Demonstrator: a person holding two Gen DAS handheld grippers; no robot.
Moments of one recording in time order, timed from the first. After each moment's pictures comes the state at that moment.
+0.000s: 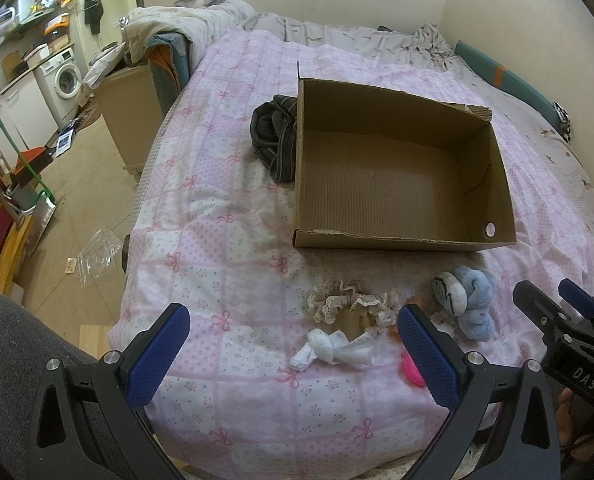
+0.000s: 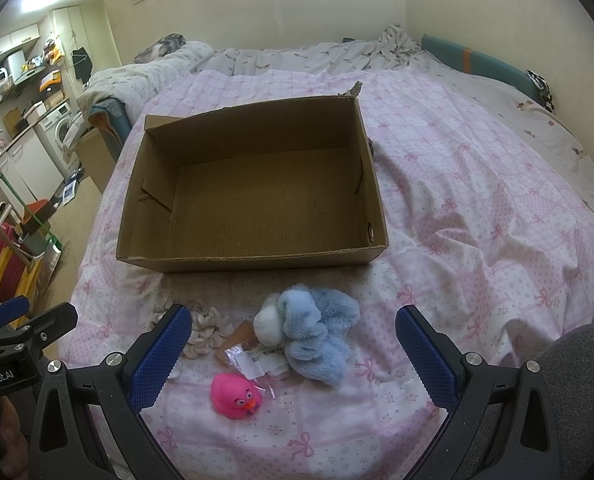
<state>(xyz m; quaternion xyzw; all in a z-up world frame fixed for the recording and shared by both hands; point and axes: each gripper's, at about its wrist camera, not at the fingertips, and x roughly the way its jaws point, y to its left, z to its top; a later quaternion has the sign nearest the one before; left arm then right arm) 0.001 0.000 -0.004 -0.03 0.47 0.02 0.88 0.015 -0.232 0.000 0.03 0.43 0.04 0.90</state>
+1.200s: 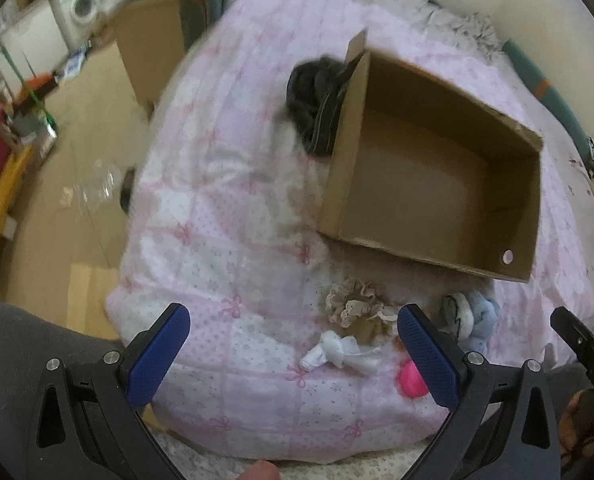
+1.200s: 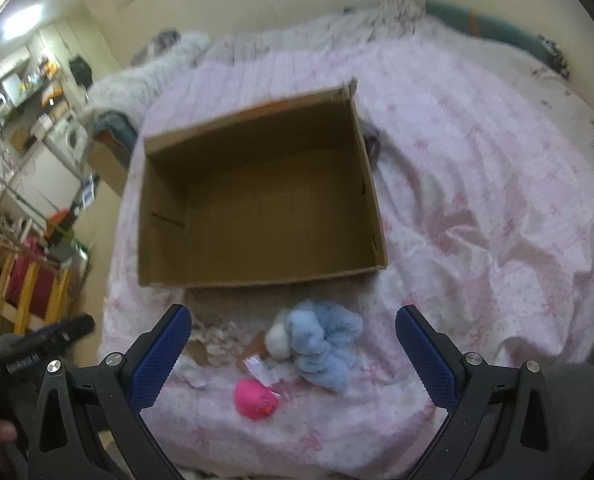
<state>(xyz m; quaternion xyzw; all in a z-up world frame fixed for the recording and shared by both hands) 0.054 0.048 -0.017 -0.12 0.57 0.05 0.81 0.063 -0.259 0.024 0.08 0.51 0.08 0.85</state>
